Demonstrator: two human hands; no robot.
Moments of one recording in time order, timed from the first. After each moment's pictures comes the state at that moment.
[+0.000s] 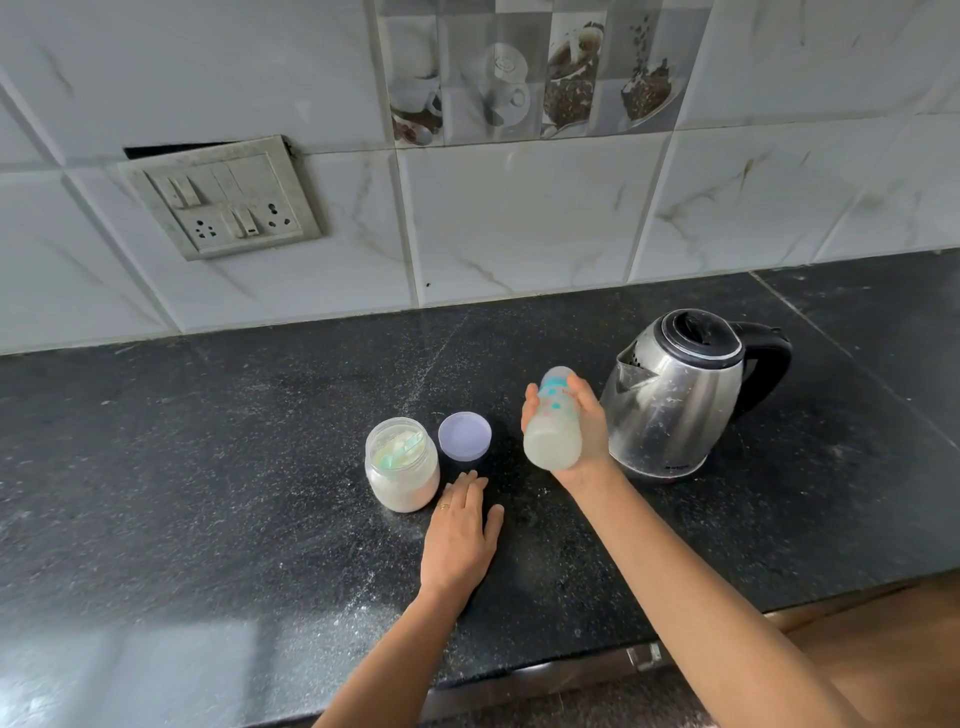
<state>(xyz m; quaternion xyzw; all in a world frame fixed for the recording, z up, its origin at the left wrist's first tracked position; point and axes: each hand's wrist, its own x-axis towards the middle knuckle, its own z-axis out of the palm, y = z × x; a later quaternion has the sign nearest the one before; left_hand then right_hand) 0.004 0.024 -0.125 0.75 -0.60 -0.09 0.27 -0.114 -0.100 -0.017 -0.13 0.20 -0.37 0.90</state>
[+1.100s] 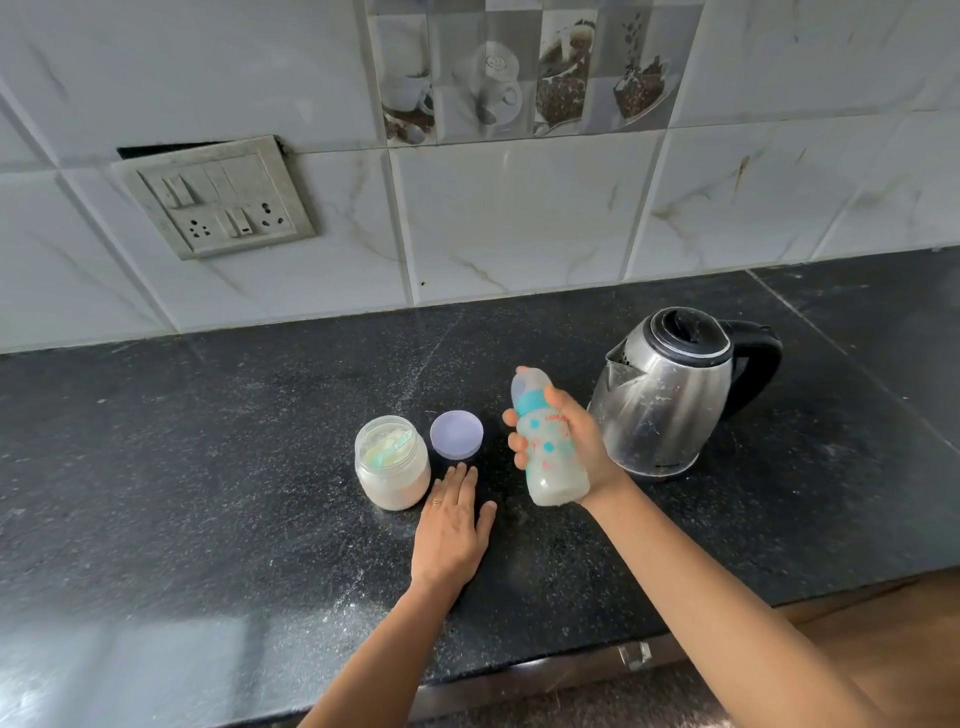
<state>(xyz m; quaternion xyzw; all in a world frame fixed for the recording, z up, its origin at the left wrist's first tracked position) 0.003 0.020 -0.124 0.76 -0.60 -0.07 0.25 -0.130 -0.095 -0.016 -0.26 0.18 -0.27 0.91</state>
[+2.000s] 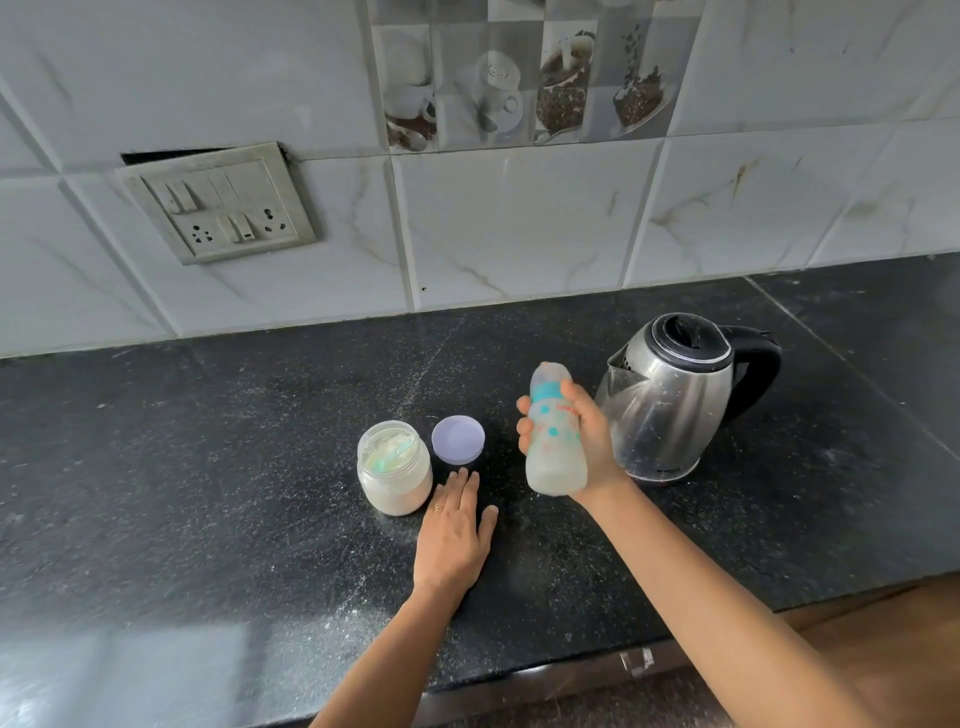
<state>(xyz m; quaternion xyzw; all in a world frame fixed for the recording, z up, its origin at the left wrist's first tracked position) 0.003 0.021 -0.123 0.76 -0.60 -0.08 0.25 -0.127 -0.095 -0.007 -0.22 0.18 -0.34 0.90</state>
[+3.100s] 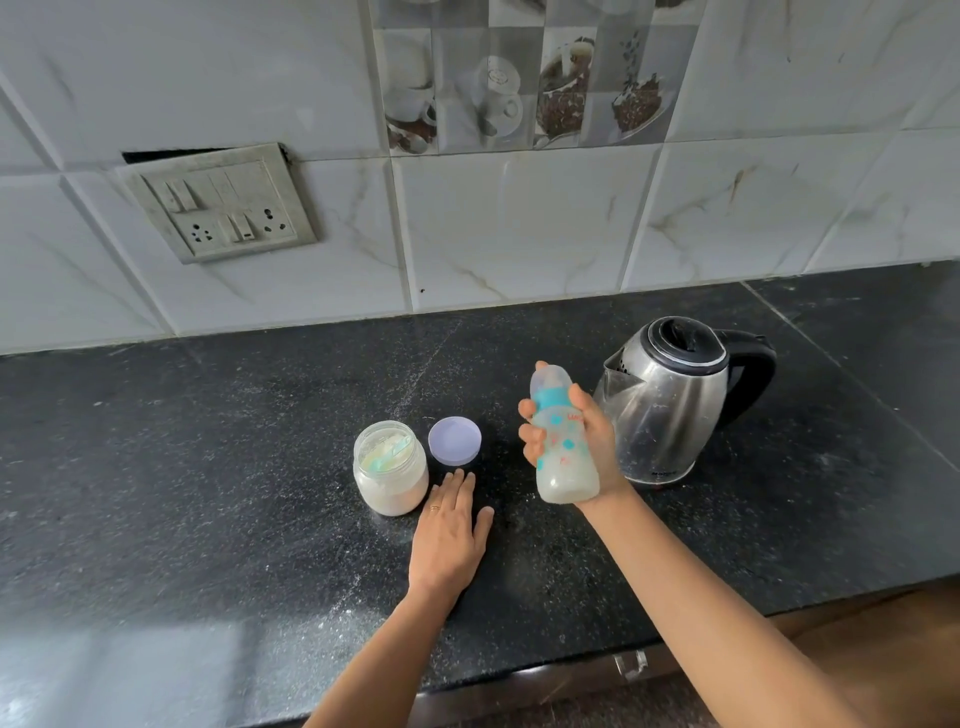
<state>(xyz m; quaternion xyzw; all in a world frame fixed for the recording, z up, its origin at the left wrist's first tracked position) 0.003 0.021 -0.123 0.76 -0.59 -0.08 0.25 -0.134 -0.096 -0.011 -0.19 0.11 -0.33 0.92</state>
